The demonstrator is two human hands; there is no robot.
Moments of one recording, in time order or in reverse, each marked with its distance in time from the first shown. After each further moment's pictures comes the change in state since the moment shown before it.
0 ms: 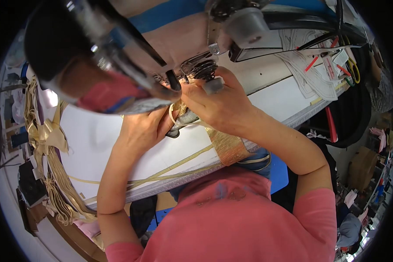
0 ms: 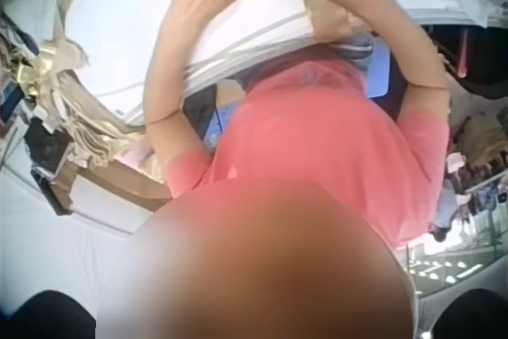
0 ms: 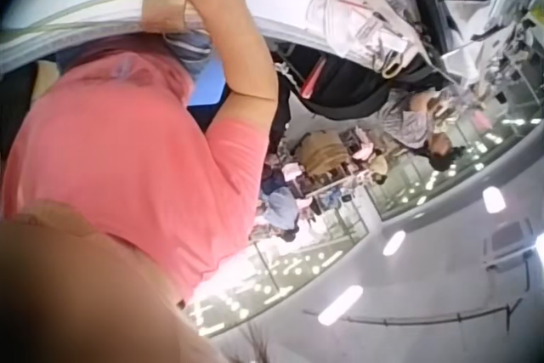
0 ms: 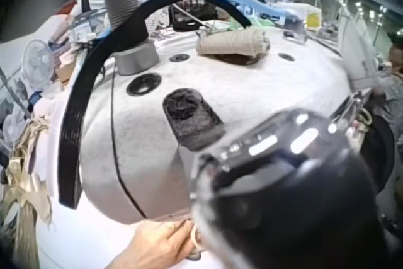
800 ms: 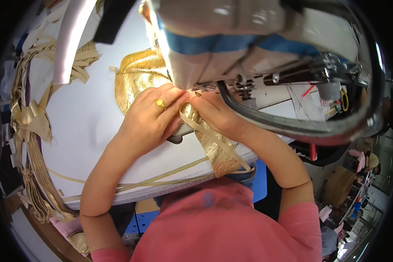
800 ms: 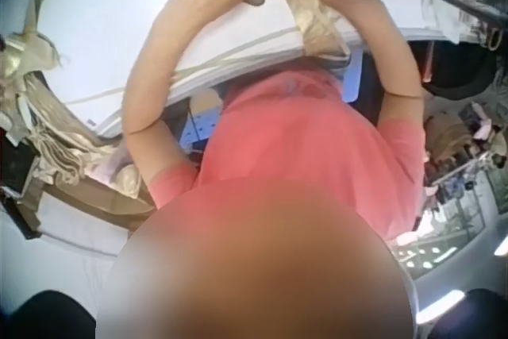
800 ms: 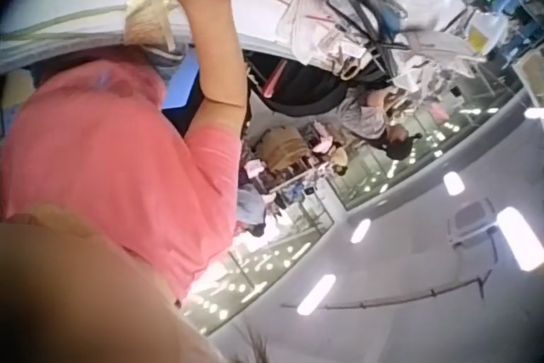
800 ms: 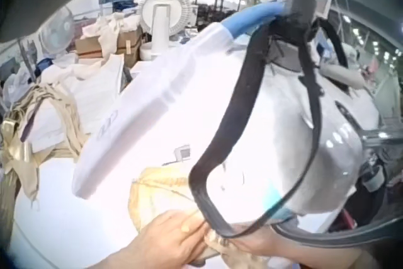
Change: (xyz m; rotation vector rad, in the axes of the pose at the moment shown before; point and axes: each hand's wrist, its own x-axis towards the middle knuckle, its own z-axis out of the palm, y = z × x) left_hand 0.002 -0.005 0.000 -0.076 0.145 0.060; right_hand 0.018 0.002 -0.008 -0.038 0.156 -0.003
